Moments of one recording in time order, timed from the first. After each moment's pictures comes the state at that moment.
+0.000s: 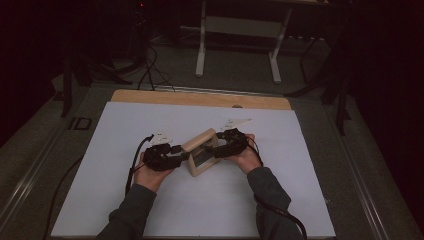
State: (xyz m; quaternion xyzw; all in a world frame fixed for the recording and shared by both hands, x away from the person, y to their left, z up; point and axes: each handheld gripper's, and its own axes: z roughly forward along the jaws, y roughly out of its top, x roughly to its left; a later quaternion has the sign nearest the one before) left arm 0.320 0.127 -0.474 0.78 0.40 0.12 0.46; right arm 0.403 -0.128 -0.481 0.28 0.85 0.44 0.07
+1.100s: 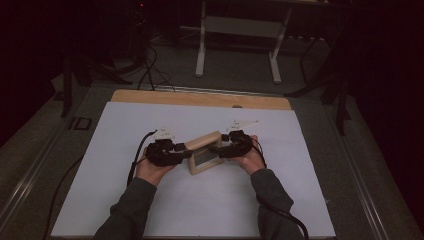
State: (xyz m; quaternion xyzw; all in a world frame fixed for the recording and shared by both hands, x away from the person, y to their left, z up) left arm 0.336 0.127 -0.473 0.79 0.38 0.08 0.47; right arm 0.399 -0.145 -0.484 0.28 0.84 0.46 0.06
